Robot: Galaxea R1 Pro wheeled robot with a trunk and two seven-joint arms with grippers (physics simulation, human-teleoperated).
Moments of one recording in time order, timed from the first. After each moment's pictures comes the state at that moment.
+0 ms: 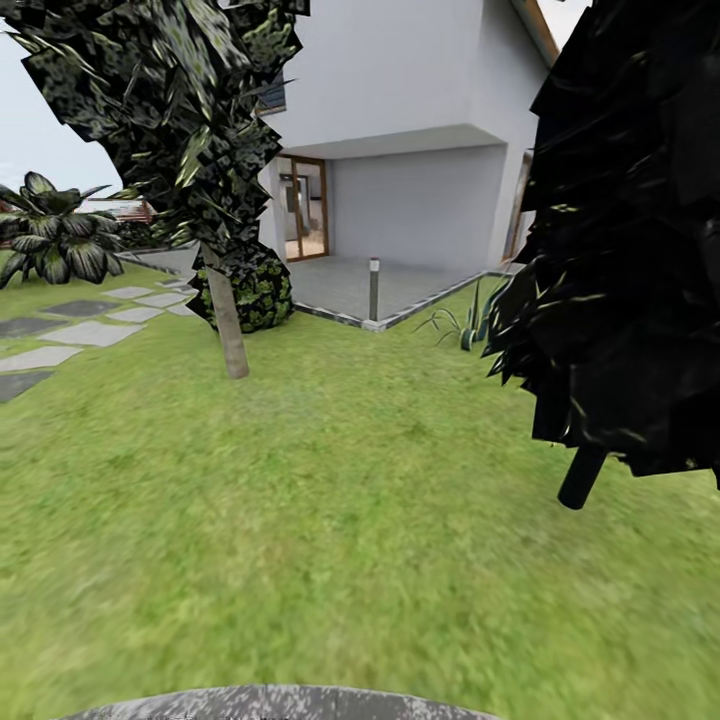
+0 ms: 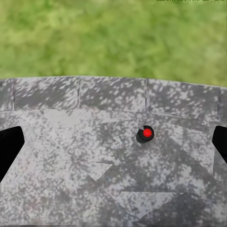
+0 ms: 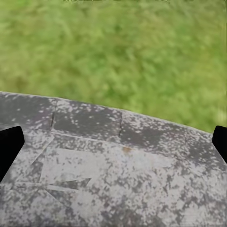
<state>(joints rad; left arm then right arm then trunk) -0.23 0.10 0.02 -0.25 0.09 -0.27 0.02 -0.10 -0.08 -0.01 -0.44 0.00 -0.30 0.00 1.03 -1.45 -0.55</state>
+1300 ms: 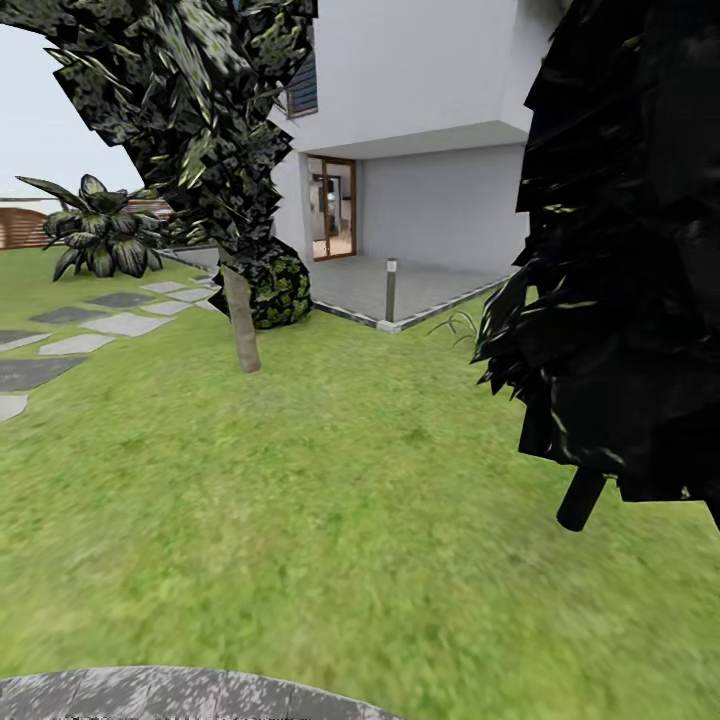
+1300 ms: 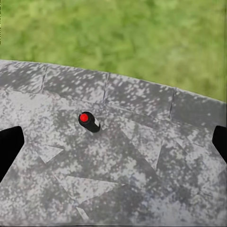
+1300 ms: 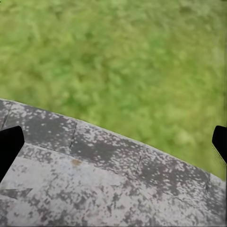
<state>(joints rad) -0.23 0.10 0.04 -0.25 0.09 -0.30 0.02 -0.10 -0.08 -0.01 -0.44 0.00 -0.30 0.00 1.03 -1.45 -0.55</state>
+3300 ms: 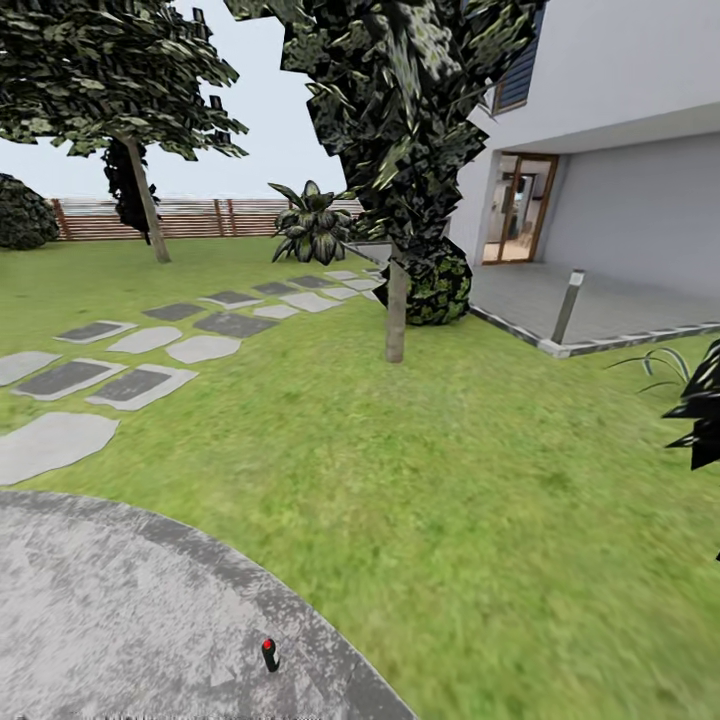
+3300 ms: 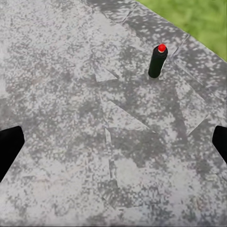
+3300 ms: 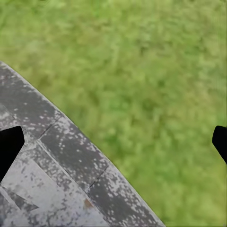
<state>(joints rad) -0.23 0.10 0.04 -0.25 0.09 -0.30 0.02 -0.10 -0.08 -0.01 -0.44 0.00 -0.30 0.00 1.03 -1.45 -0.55</state>
